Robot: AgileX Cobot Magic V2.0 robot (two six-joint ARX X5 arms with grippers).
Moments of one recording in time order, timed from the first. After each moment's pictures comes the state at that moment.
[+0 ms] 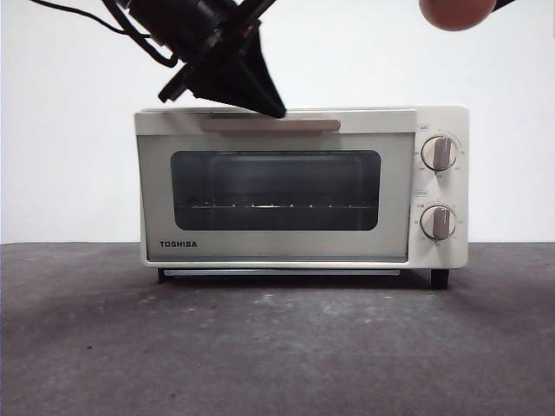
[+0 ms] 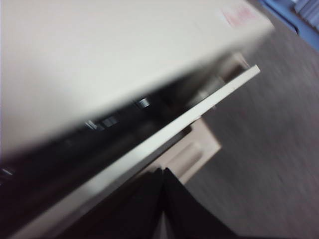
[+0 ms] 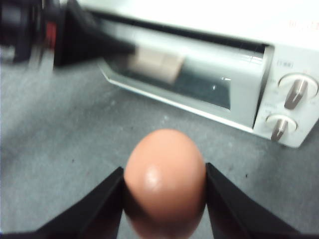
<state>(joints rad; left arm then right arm) -0.59 1.56 1.24 -0.28 0.32 -0.12 0.69 0.86 0.96 -0.65 0.03 0.31</state>
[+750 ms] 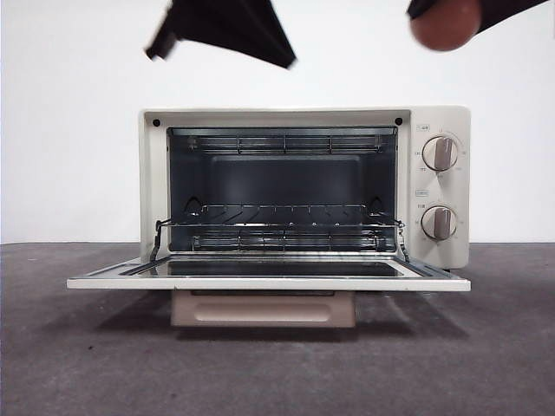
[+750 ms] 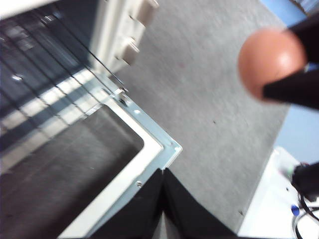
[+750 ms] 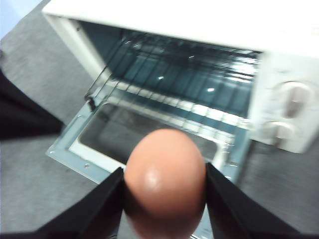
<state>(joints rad) -0.68 1.38 1.22 -0.51 0.40 -0.13 0.63 0.94 0.96 -0.59 -0.03 0.31</state>
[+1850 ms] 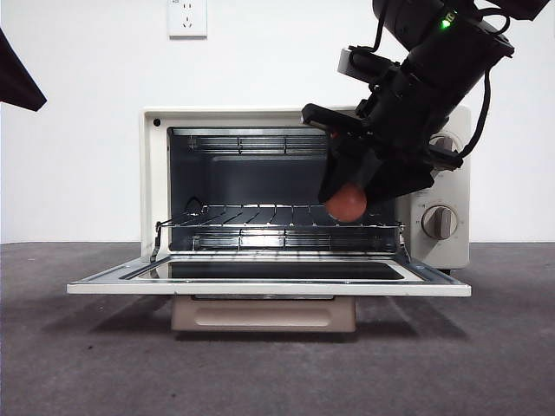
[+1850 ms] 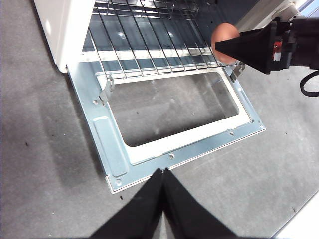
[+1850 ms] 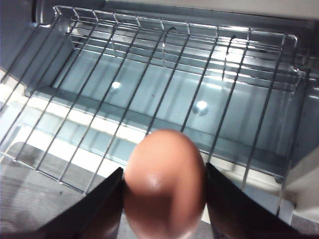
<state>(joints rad) -0.18 0.82 0.73 -0.58 0.52 -0.14 0.53 1.57 0.96 -0.04 -0.05 0.32</state>
